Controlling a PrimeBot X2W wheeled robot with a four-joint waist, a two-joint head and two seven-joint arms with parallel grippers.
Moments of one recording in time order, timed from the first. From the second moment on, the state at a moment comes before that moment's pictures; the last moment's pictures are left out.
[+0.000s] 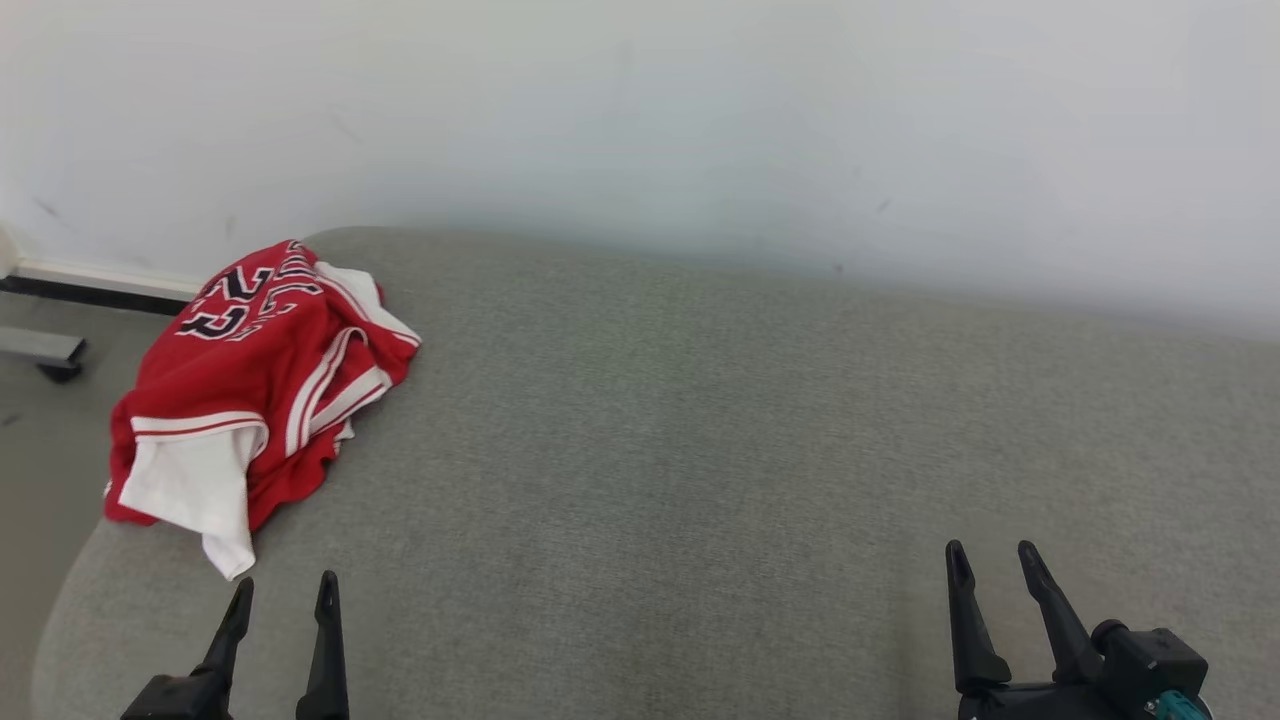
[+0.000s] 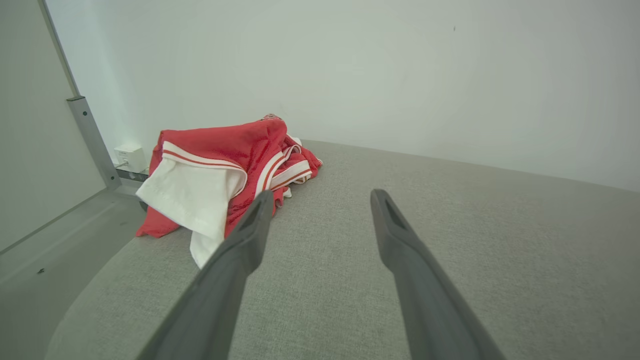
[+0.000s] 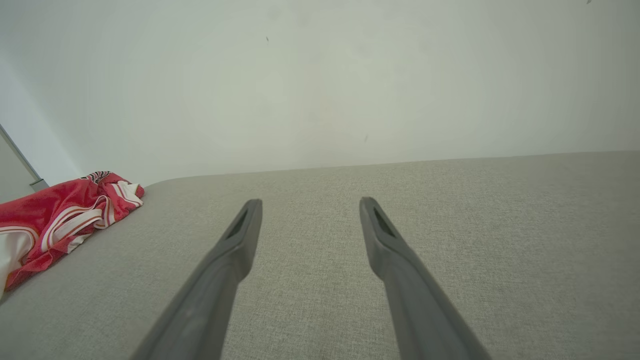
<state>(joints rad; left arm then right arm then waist) 0.02 0.17 -0.03 0.10 -0.26 -0.03 -0.15 -0.01 -0.05 0.03 0.23 0.25 0.13 -0.23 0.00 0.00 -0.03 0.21</state>
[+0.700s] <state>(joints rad) 0.07 0.18 0.01 0.08 -0.28 0.02 -0.17 -0.04 -0.05 0.08 0.28 0.26 0.13 -0.23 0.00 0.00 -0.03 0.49</state>
